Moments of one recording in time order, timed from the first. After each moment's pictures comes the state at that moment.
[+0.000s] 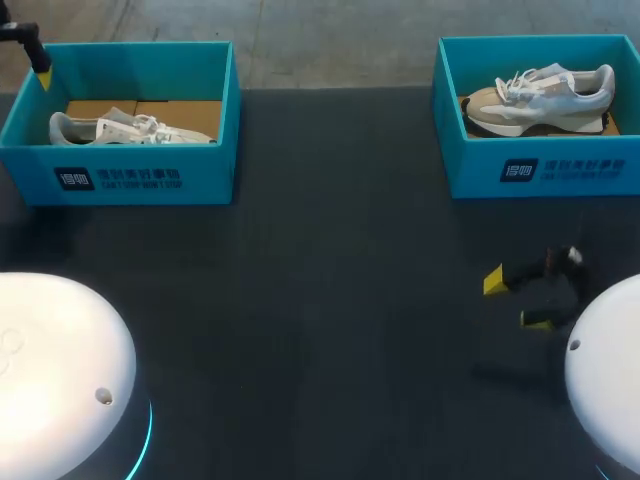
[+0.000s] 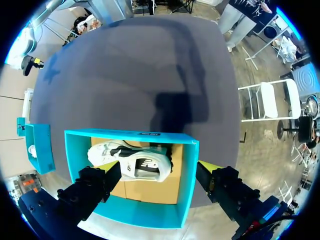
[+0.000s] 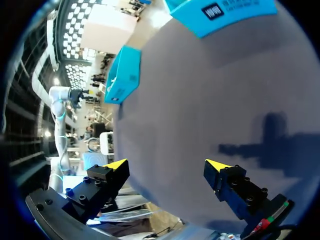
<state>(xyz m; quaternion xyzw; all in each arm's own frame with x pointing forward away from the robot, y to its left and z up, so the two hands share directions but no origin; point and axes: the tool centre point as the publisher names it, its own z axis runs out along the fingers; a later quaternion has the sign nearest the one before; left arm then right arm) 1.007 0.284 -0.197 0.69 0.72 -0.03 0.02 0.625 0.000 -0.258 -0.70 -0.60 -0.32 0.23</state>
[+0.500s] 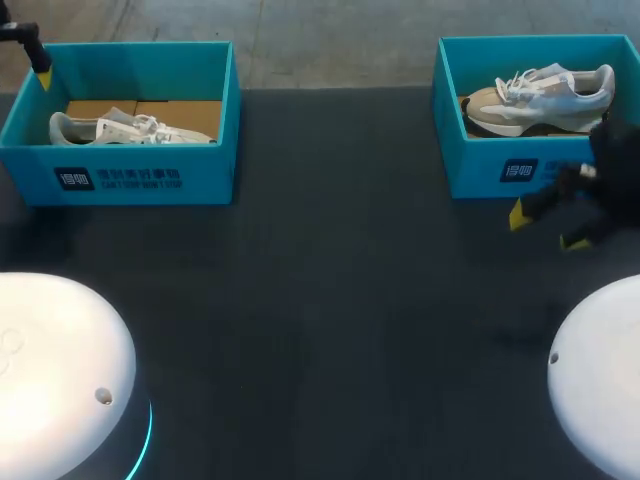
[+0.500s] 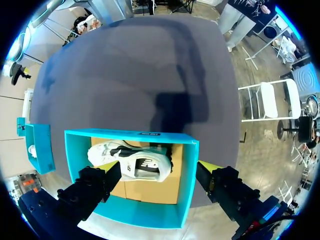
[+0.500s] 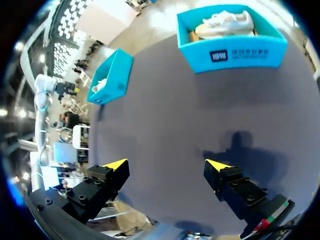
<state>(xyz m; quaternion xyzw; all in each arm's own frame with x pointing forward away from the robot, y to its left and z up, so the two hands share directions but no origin) 1.007 0.284 -0.197 0.69 0.72 -0.03 0.02 0.693 -0.046 -0.203 -0.68 -0.68 -0.24 0.12</state>
